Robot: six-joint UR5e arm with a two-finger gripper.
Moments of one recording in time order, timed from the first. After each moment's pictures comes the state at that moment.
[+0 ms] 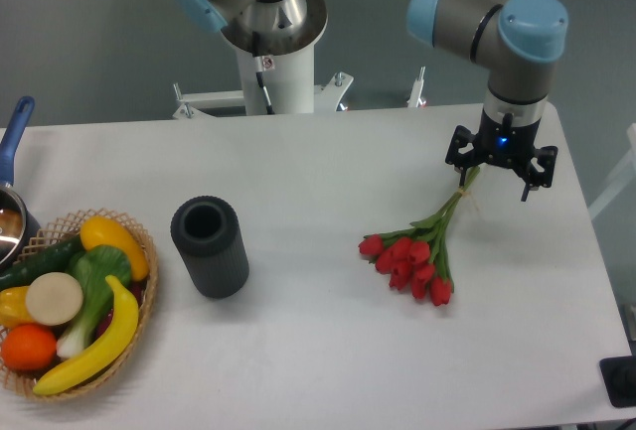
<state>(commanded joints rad) 2.87 -1.84 -1.77 -0.91 1.47 1.27</state>
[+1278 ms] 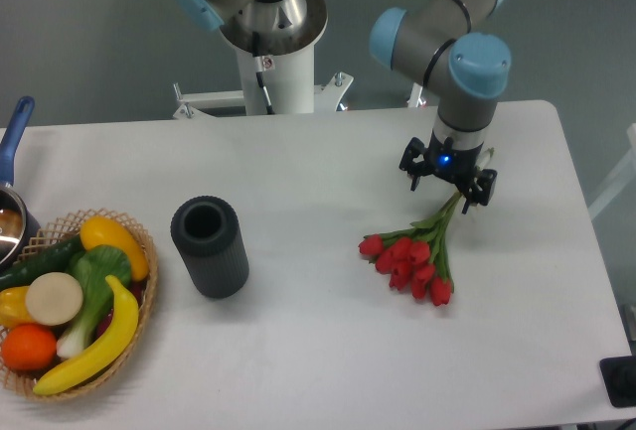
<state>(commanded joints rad) 2.78 -1.92 -1.92 -0.80 1.48 1.35</state>
